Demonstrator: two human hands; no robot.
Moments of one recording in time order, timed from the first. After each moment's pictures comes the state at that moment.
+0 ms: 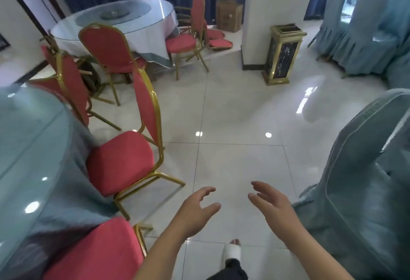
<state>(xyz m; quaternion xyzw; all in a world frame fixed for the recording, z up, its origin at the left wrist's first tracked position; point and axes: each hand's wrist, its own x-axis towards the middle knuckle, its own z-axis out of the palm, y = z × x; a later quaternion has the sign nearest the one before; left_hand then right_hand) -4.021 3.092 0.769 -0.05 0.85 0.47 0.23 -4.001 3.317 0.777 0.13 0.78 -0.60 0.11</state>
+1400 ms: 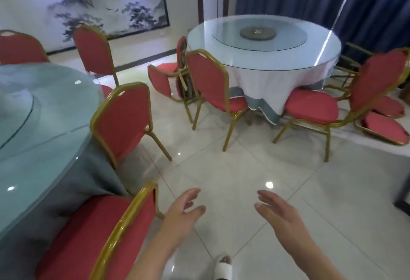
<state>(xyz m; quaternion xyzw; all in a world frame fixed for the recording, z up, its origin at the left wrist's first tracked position) -4.812 2.932 0.783 -0.42 0.67 0.60 -0.11 -4.982 3.121 0.817 -0.16 0.76 -0.53 0.34</state>
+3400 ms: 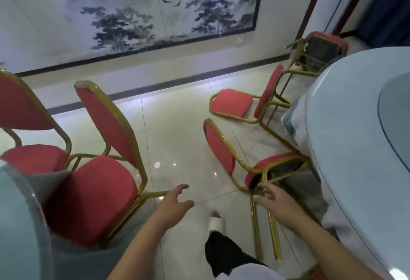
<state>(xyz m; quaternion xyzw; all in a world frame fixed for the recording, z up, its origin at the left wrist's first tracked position) -5.287 1.649 0.708 -0.60 0.61 0.52 -0.01 -5.571 1.774 0.726 -0.35 0.78 -0.24 0.46</state>
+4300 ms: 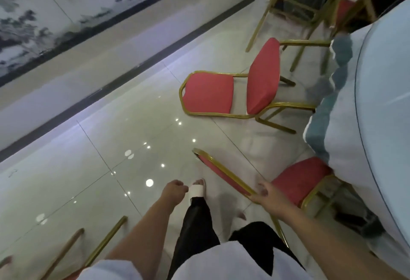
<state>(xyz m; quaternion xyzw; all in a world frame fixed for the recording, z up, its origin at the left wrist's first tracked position) -5.465 1.082 0.556 -0.62 0.52 0.54 0.22 -5.664 1.306 0.626 -0.08 0.82 -0.15 0.54</state>
